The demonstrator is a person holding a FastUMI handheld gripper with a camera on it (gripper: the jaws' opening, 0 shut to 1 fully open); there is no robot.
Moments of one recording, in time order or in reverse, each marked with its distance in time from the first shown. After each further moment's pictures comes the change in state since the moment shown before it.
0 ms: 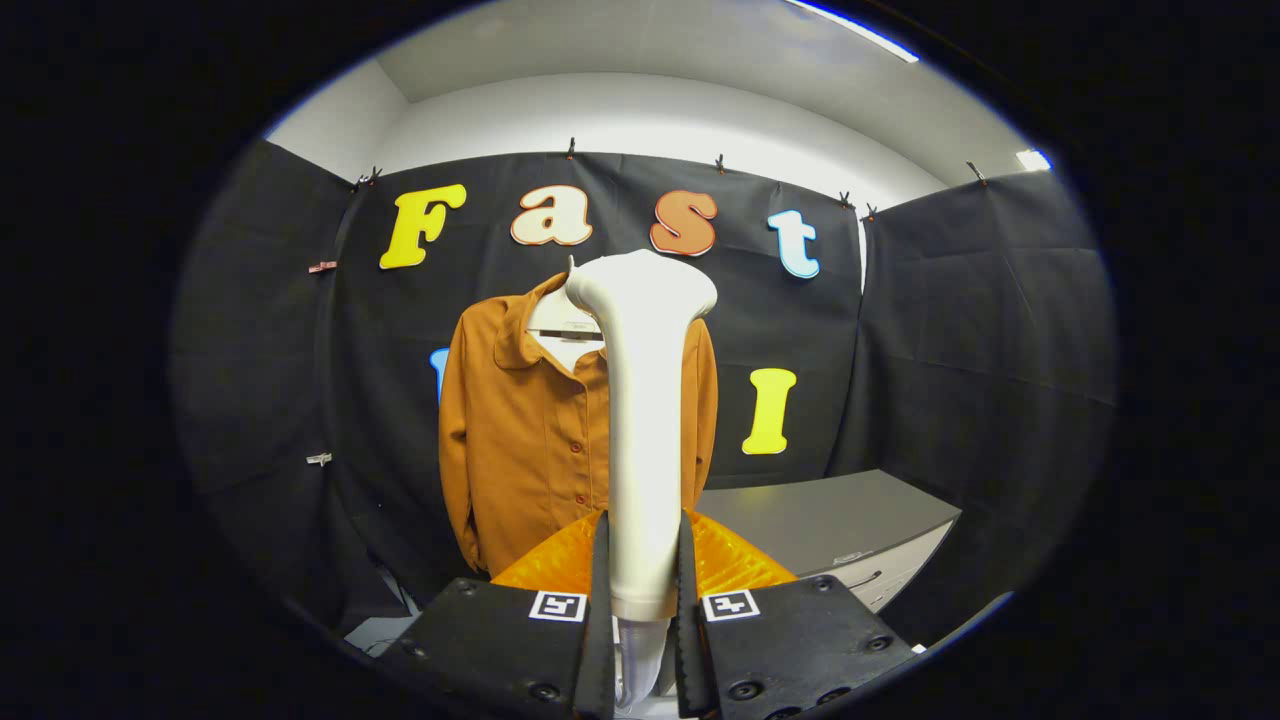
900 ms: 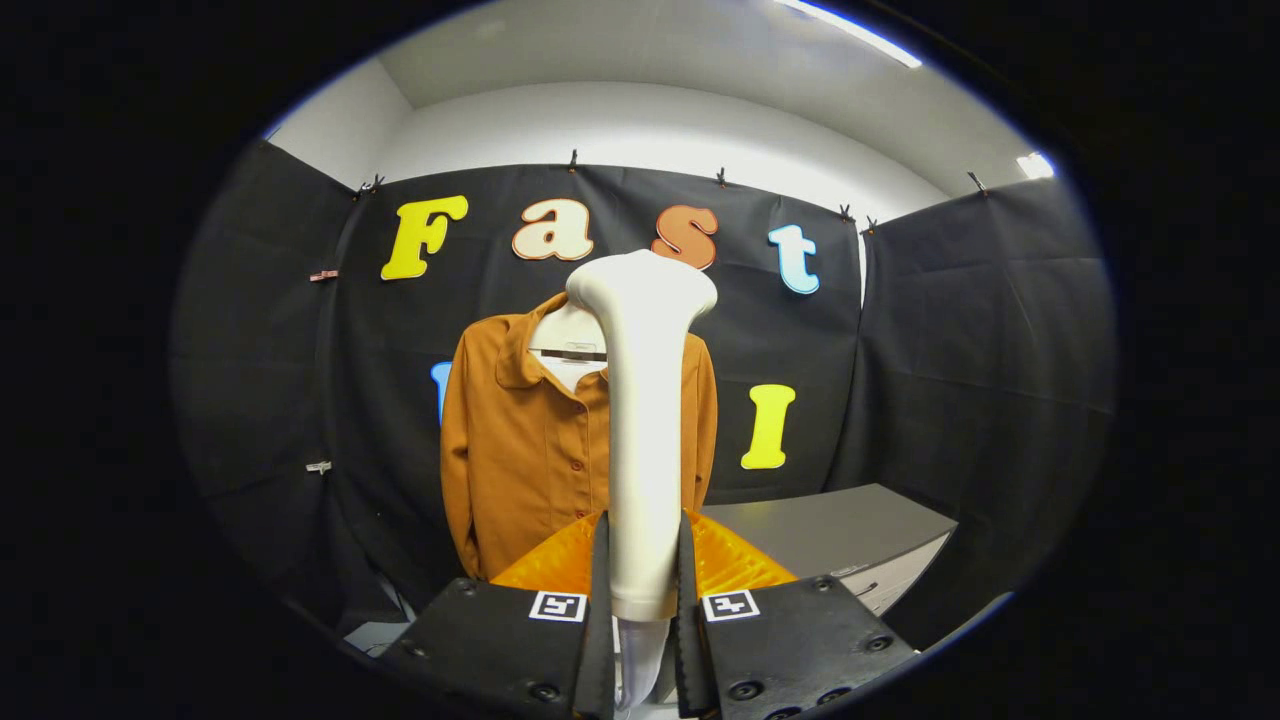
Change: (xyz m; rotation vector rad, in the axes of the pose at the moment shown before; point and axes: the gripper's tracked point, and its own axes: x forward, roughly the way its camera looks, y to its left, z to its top) arm 0.002 0.003 0.015 -0.008 -0.032 0.004
